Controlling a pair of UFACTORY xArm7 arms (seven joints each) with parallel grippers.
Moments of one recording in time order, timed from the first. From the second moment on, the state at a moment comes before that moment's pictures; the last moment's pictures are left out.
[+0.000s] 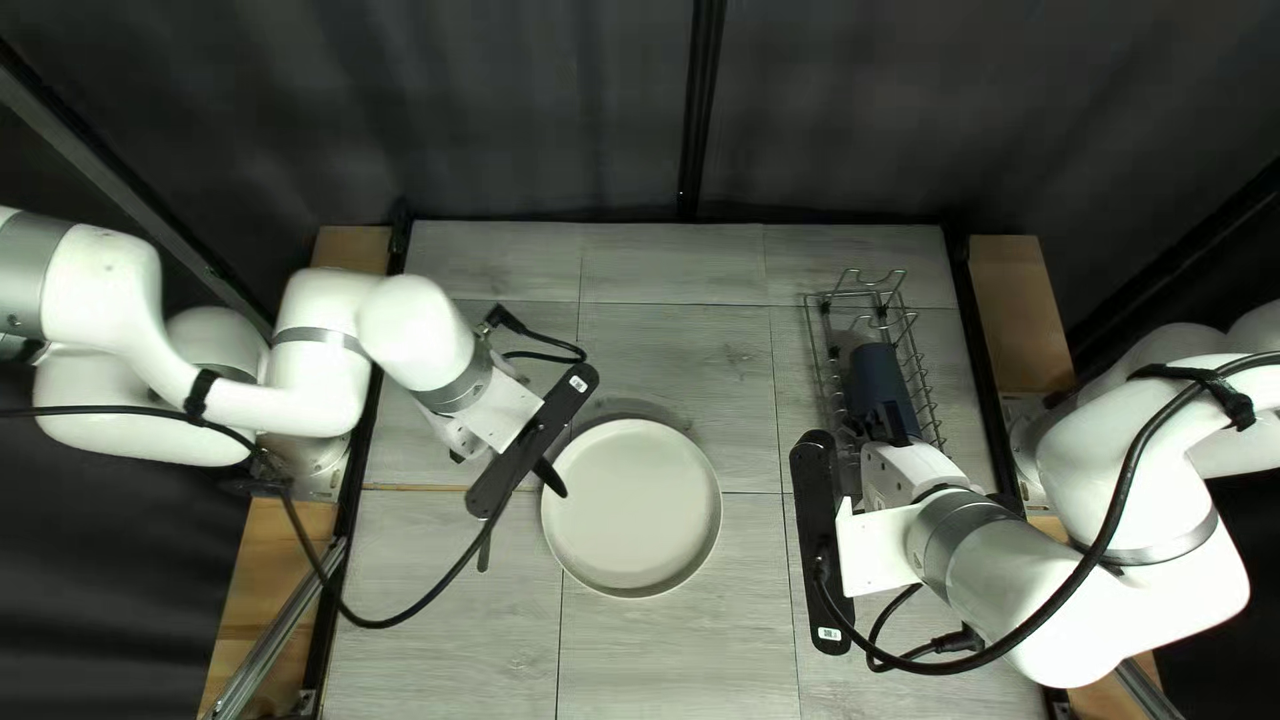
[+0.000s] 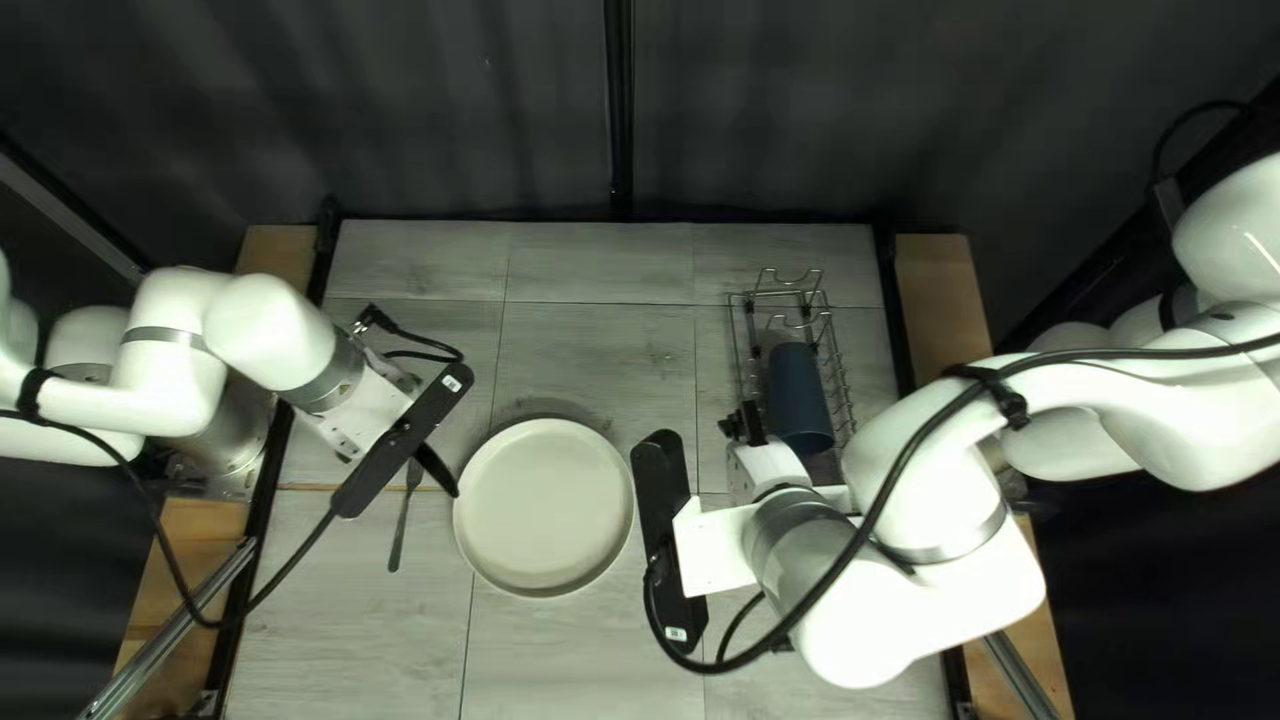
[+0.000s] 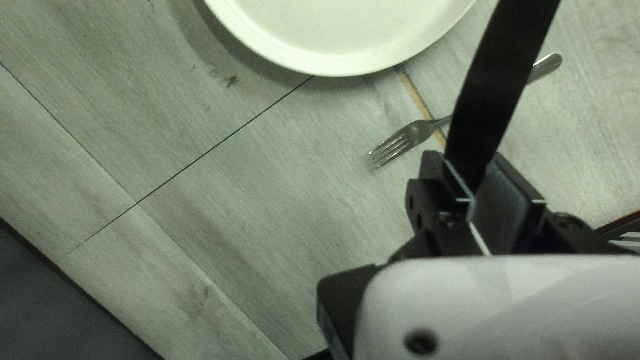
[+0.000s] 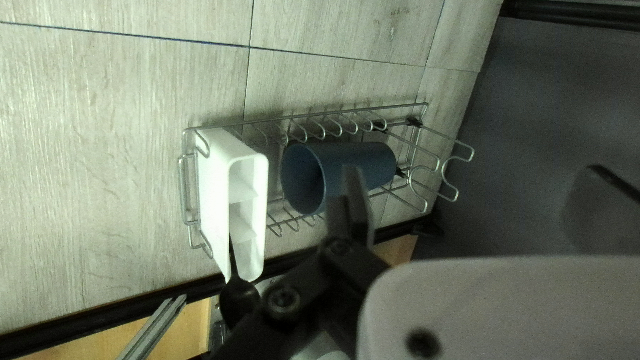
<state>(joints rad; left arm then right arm) -2.92 0.65 2.77 0.50 -0.28 0.98 0.67 -0.52 -0.23 1.05 1.20 -0.37 1.52 0.36</state>
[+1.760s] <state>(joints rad) -2.90 0.53 2.92 0.59 -0.47 0.80 1.34 -0.52 -0.23 1.05 1.20 -0.37 1.52 0.36</state>
